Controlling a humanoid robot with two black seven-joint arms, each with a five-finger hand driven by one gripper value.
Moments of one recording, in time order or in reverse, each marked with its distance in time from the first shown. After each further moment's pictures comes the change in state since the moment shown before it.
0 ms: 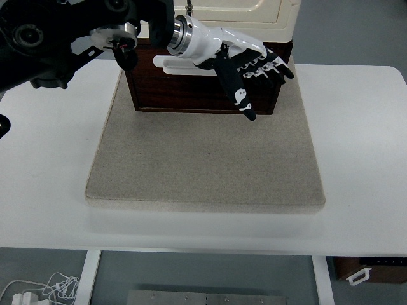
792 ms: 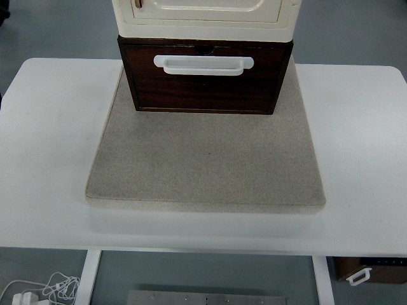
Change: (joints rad) left arm 0.118 0.038 -0.889 0.096 -0.003 -0.013 -0.205; right arm 0.000 0.000 0.000 0.000 0.000 0.000 0.000
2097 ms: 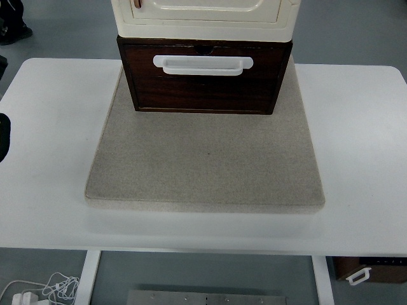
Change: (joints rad) left arm 0.166 -0.073 -0.102 0.641 -0.186 0.580 -0.047; right arm -0.003 0.000 0.007 0.000 0.003 0.002 0.000
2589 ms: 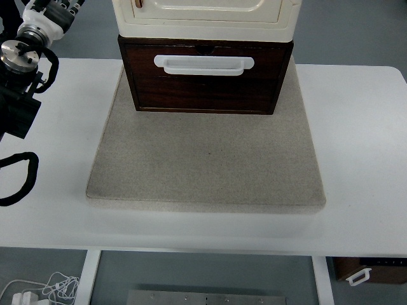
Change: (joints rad) left arm 0.163 -0.080 0.000 0.007 -0.184 -0.099 -0.011; right arm 0.000 0.000 -0.001 0.000 0.000 -0.001 0.000
